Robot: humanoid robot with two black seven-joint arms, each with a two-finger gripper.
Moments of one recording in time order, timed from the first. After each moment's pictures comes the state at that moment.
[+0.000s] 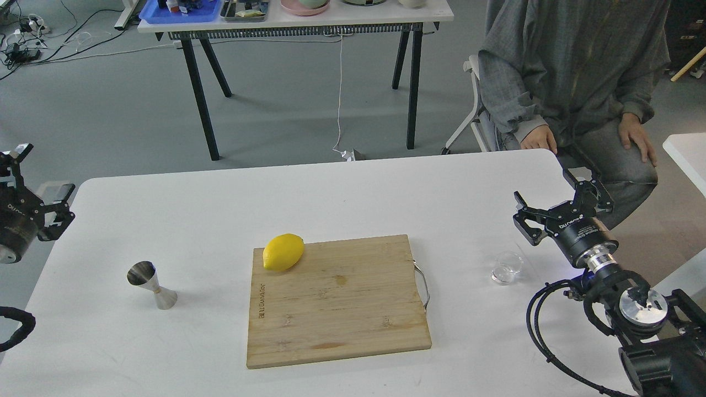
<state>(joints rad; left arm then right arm) -0.59 0.59 -0.63 -0.52 0.15 -0.49 -0.49 0.25 -0.27 1.36 0.83 0.22 0.49 -0.14</state>
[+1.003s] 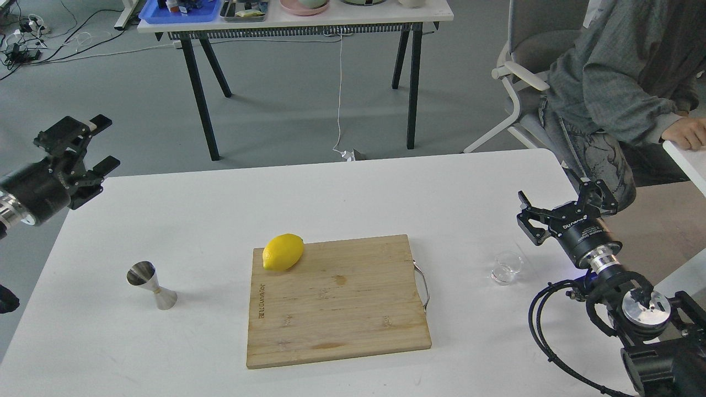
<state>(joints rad) -0.69 0.74 -0.63 -0.82 0.81 -0.40 -0.49 0.23 -0.27 1.38 0.84 0.22 0.49 -0.14</state>
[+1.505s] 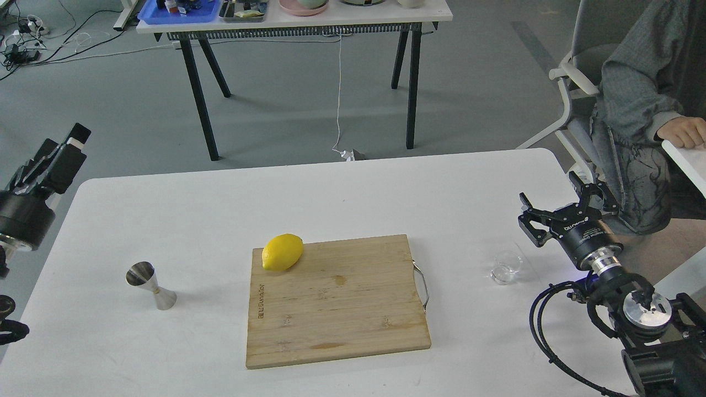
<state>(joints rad) -0.41 0.82 -0.64 -1.11 1.18 0.49 -0.49 0.23 -0.27 1.38 0.83 0.22 0.49 -0.14</state>
